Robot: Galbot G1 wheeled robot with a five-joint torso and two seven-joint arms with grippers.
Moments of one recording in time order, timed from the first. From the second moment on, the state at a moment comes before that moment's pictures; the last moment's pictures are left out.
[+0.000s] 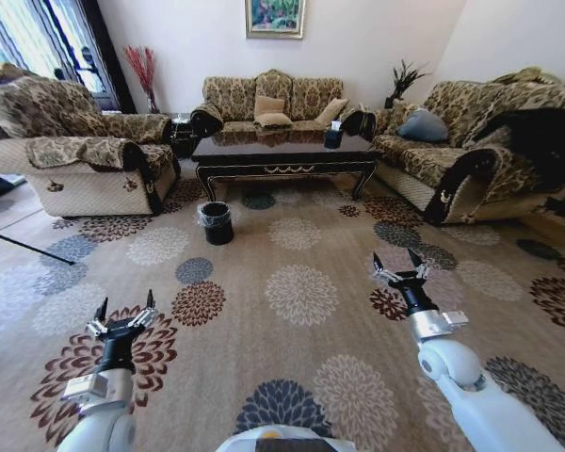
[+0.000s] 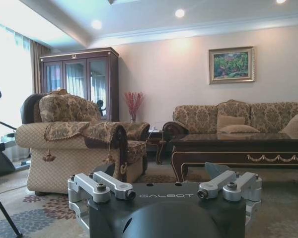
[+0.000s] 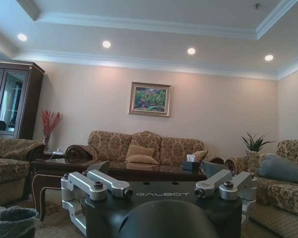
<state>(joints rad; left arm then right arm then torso) 1.74 -1.53 -0.86 -2.28 -0.22 -0.06 -0.04 -1.44 0.89 0.63 1.95 0.55 0.28 0.10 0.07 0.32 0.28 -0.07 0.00</state>
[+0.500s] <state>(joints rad) 1.74 -1.53 -0.86 -2.28 -0.22 -0.06 -0.04 -1.44 0.89 0.63 1.95 0.55 0.28 0.10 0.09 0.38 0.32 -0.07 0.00</state>
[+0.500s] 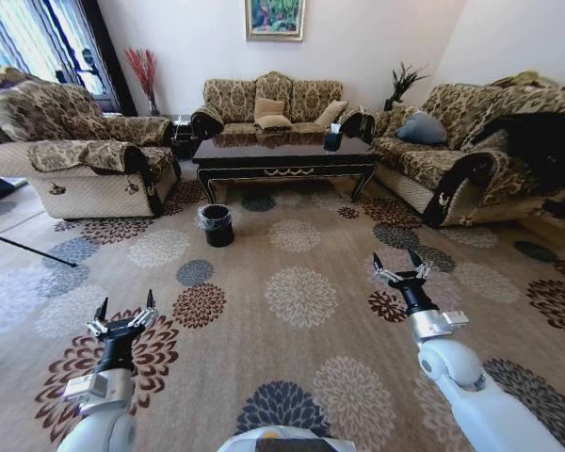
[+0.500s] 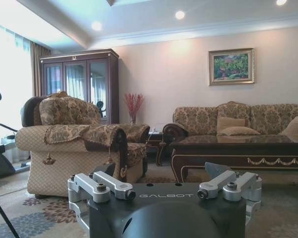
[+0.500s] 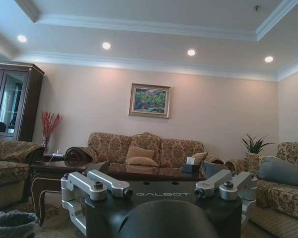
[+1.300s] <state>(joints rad) 1.74 -1.53 -0.86 -2.28 -0.22 -0.06 -0.04 -1.44 0.89 0.63 1.95 0.55 0.28 0.10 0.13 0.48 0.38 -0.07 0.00</state>
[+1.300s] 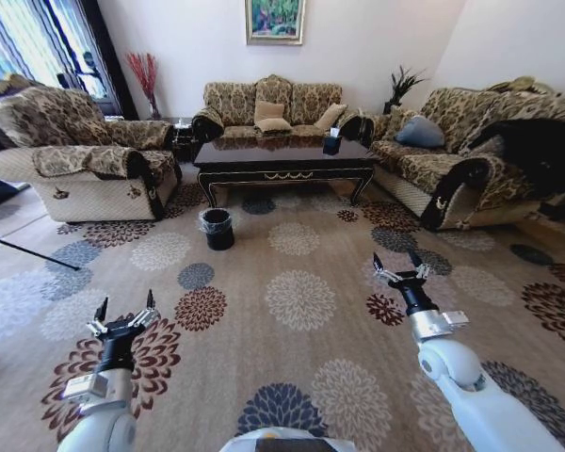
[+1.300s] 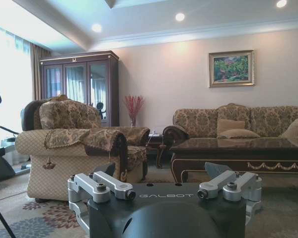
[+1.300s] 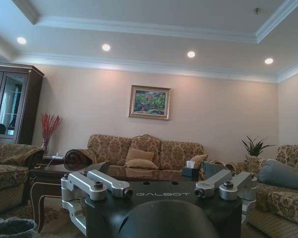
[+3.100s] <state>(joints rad) 1.74 -1.53 -0.86 -2.28 -0.22 -0.06 -0.04 -1.44 0.89 0.63 1.95 0.55 0.28 0.10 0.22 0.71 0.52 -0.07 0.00</state>
